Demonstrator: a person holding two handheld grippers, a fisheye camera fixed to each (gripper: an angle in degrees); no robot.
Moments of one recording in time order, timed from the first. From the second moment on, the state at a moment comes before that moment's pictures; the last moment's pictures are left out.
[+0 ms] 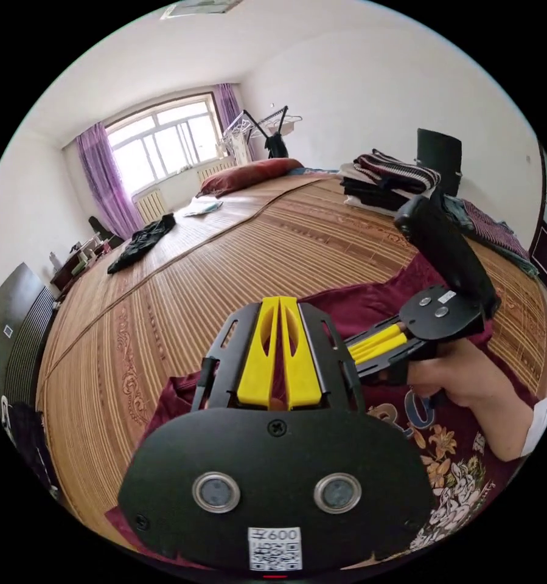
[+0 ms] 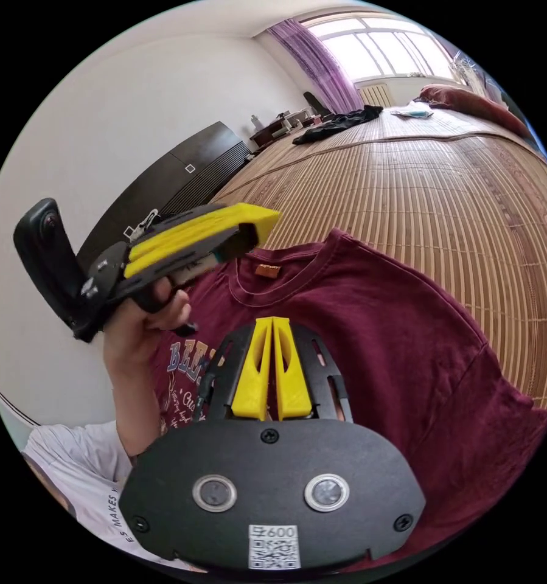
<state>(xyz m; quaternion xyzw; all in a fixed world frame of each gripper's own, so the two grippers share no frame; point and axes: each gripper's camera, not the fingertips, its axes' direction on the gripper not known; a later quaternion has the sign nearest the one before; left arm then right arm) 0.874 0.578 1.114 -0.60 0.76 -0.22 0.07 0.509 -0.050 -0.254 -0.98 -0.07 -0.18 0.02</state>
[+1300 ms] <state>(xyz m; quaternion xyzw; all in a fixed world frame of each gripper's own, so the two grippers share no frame) 0.875 0.657 1.110 -0.69 0.66 -0.24 0.14 0.371 -0.030 -0.235 -0.80 -0.07 -0.58 0.12</state>
